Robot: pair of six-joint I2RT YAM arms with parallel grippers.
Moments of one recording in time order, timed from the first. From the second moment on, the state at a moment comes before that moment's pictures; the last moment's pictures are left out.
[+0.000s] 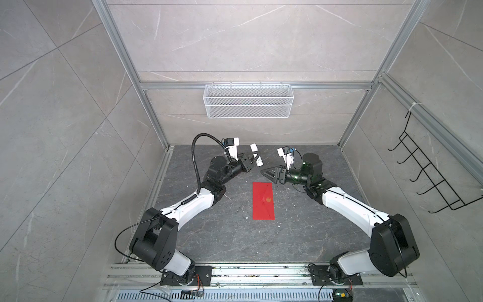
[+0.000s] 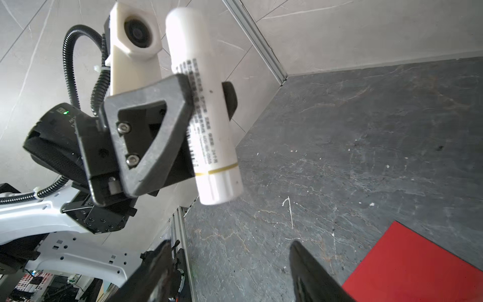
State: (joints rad) left arm -0.54 1.52 0.99 0.65 0.42 -0.81; right arm 0.43 1.47 0.99 0.24 -0.78 0.57
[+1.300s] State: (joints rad) left arm -0.54 1.53 0.99 0.69 0.43 -0.88; right arm 0.45 1.57 1.13 0.28 -0.76 0.54
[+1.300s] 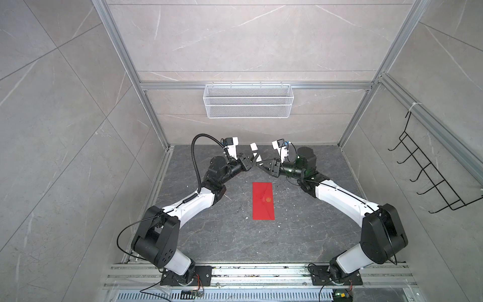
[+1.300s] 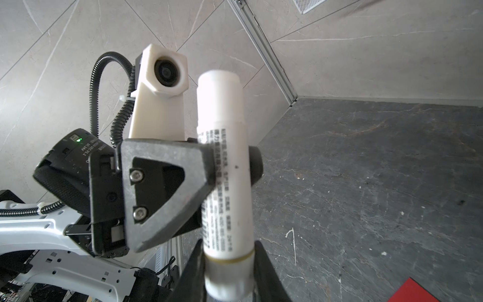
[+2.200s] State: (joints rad) left arm -0.52 1.54 0.99 0.64 0.39 -0.84; right arm 0.90 1.67 1.47 -0.29 0.69 -0.11
